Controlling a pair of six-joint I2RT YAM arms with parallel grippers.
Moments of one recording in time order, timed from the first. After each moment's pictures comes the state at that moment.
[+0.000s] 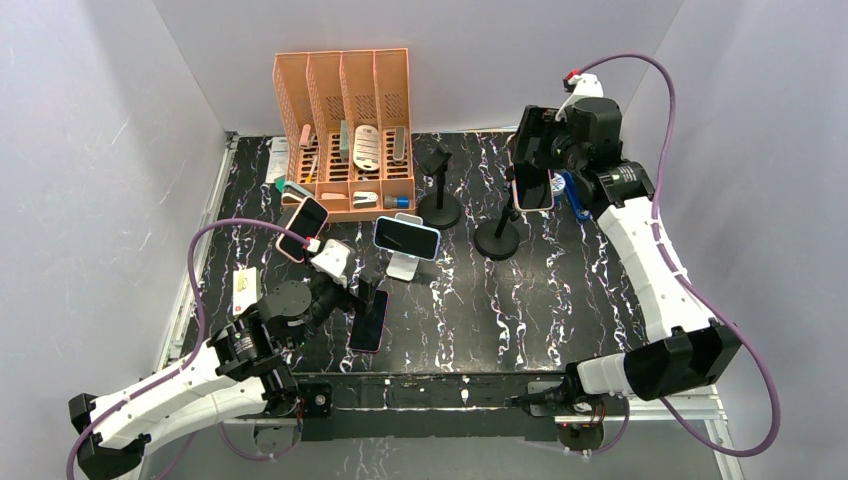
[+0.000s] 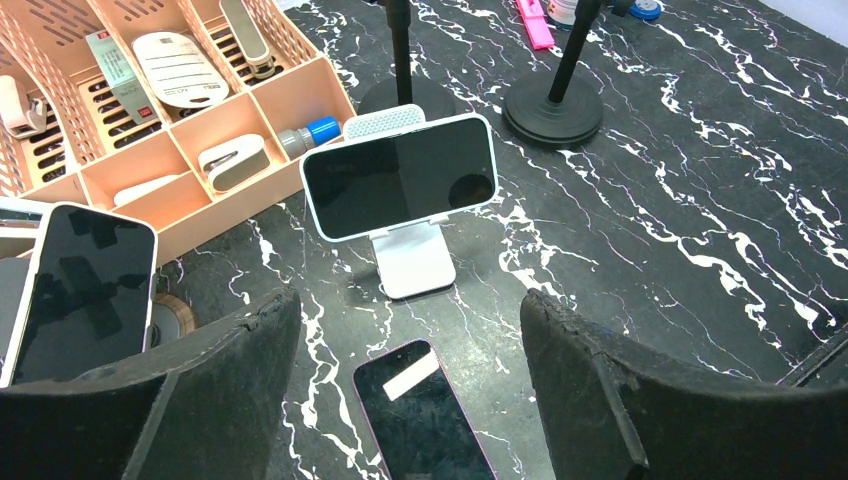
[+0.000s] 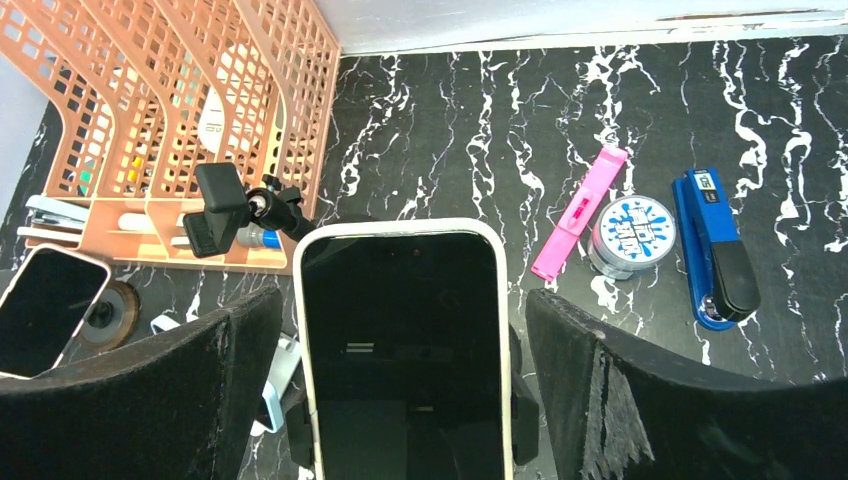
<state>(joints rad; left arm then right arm) -1.05 0.57 0.61 -0.26 -0.49 -0.04 0.28 1.34 1.50 -0.53 -0.01 0.27</state>
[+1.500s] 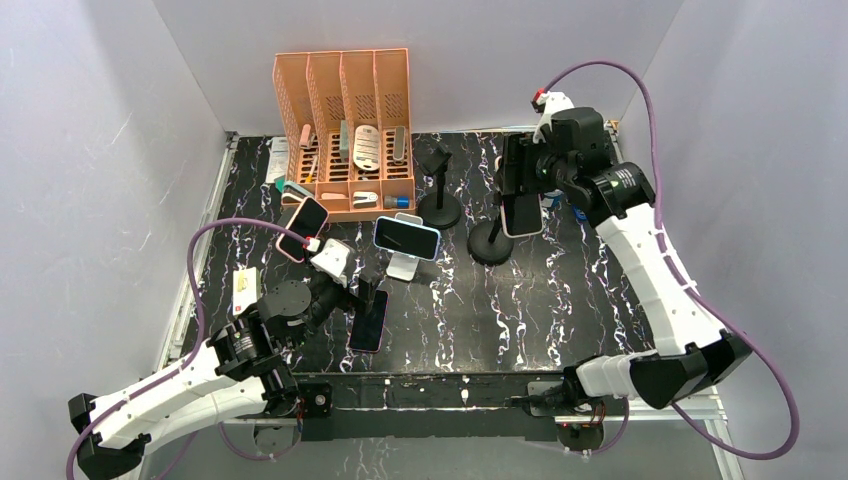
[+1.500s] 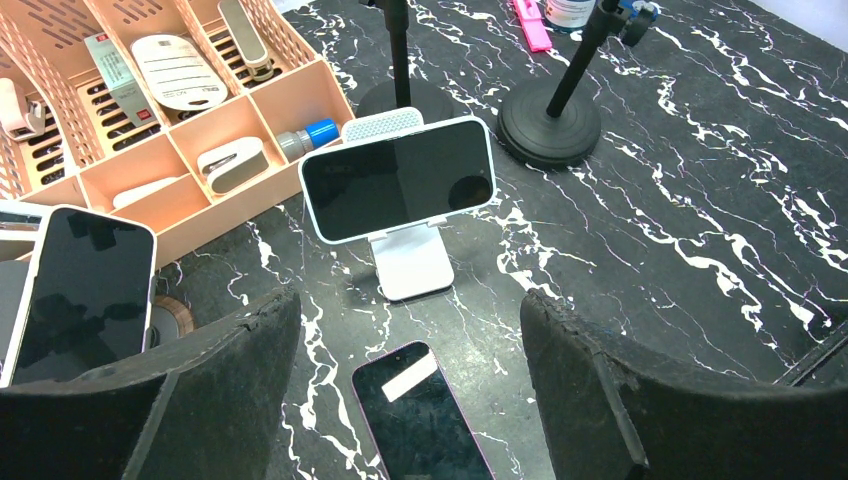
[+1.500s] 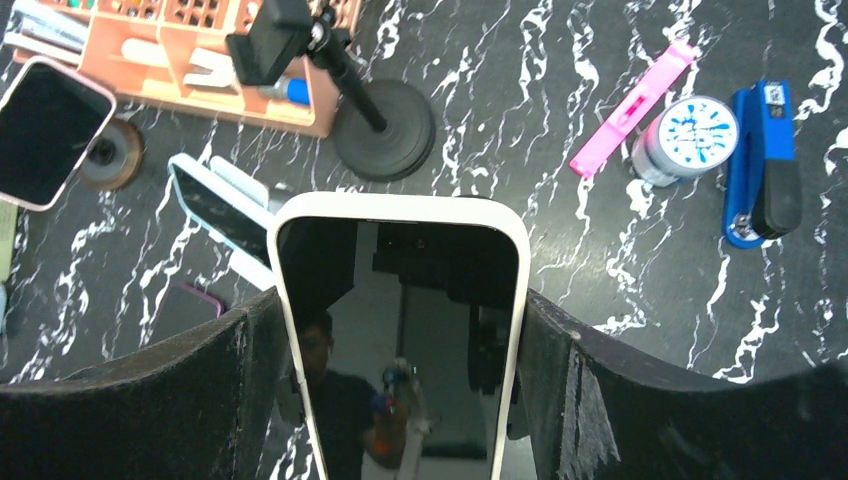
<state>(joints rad) -1.05 0.57 0.61 -0.26 -0.49 -0.04 0.42 1.33 1.60 -0.83 0.00 0.20</state>
